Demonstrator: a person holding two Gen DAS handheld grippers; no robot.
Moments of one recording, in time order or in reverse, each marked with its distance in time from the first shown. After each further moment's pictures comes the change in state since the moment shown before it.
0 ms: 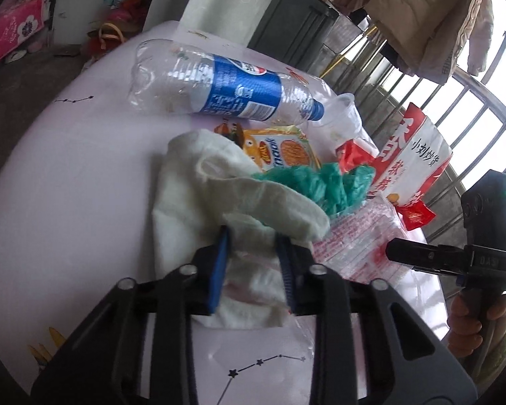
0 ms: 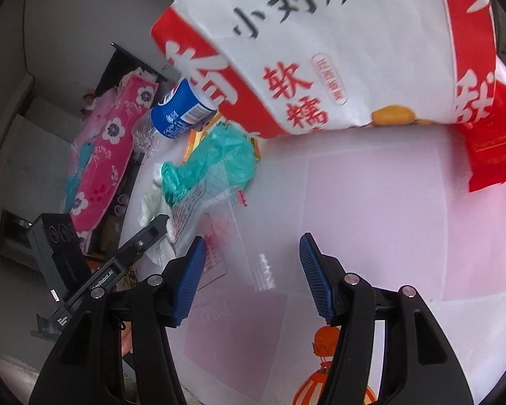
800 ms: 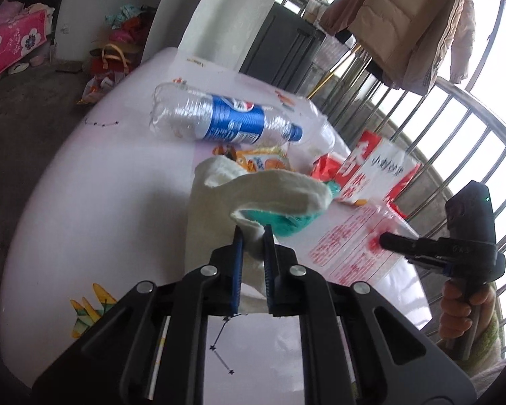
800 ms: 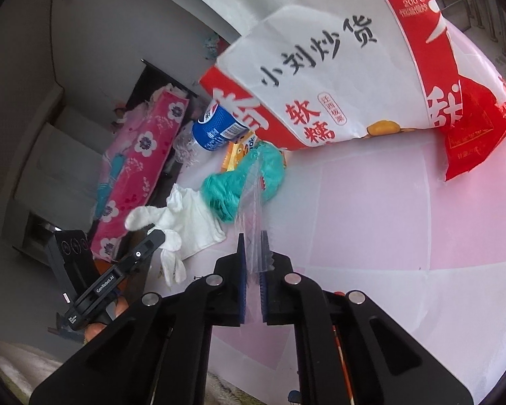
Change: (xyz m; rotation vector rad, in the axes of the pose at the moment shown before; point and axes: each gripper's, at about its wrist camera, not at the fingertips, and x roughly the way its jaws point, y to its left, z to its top) left arm -0.073 -0.009 -0.011 0.014 -0.093 -0.033; right arm -0.041 -0.003 -0.016 -0.009 -0.077 0.148
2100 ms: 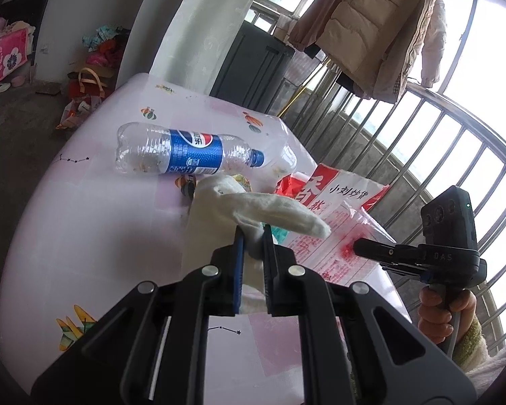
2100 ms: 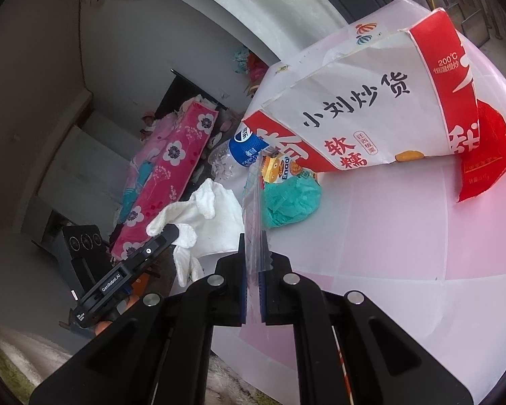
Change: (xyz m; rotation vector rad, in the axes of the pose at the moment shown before) left arm -0.018 -0.025 0.011 0.065 -0.076 -0.089; right arm -0.014 0.009 0.000 -0.052 -0.066 0.116
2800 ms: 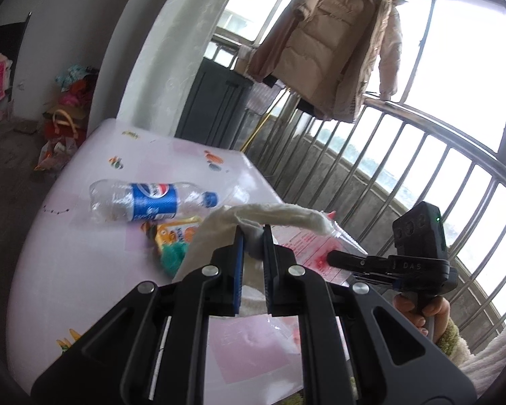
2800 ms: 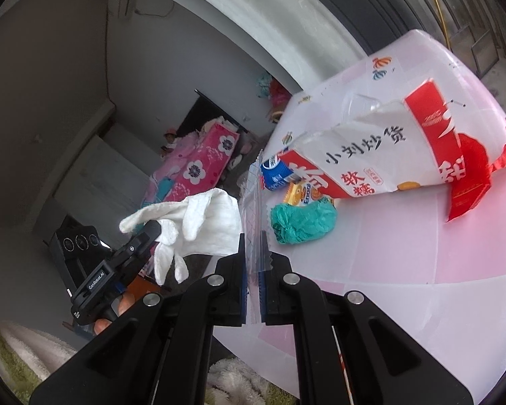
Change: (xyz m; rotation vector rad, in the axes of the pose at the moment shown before) left arm -0.046 -0.050 0.017 0.103 -0.130 -0.113; right arm -0.051 0.012 -0.008 -0.058 -0.120 0.078
